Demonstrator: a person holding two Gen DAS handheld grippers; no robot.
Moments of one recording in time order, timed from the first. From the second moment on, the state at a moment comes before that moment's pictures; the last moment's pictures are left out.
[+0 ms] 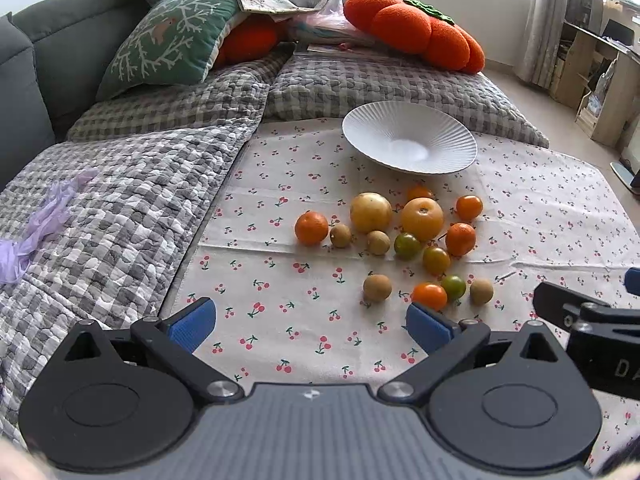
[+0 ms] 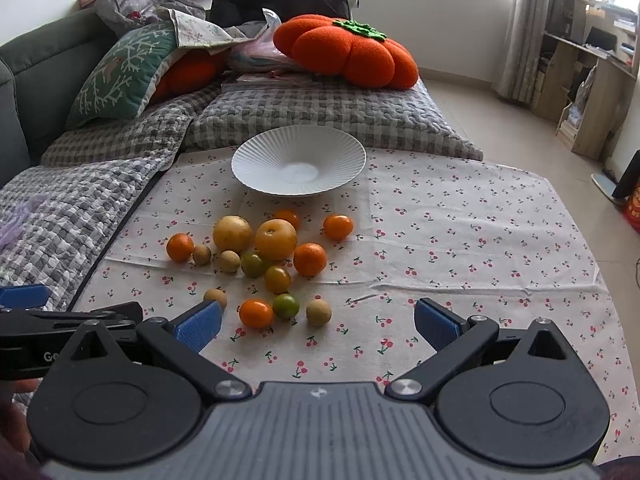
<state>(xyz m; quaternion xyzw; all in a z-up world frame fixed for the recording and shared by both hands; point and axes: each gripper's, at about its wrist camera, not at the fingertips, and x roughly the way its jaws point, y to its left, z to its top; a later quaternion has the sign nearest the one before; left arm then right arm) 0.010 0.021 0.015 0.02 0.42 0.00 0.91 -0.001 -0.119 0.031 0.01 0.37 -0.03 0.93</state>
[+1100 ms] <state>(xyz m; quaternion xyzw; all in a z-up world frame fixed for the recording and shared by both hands) 0.110 0.038 -0.020 0.01 0.46 0.00 0.89 0.100 -0.158 0.002 0.06 0.40 0.02 0.92</state>
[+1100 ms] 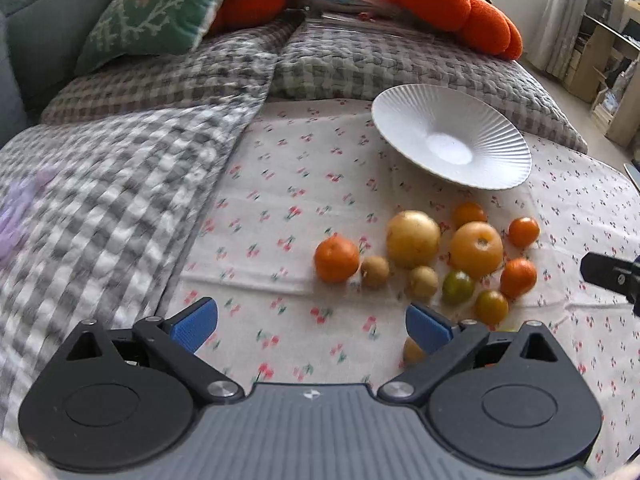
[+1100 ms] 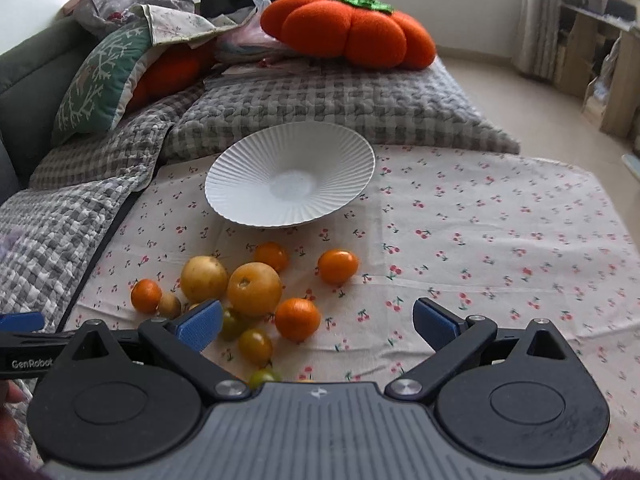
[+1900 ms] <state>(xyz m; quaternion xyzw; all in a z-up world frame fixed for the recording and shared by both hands) 0.194 -0.004 -0.055 0.04 0.45 -0.09 0.89 0.154 -0.129 -0.030 -0.04 0.42 0.17 0.89</state>
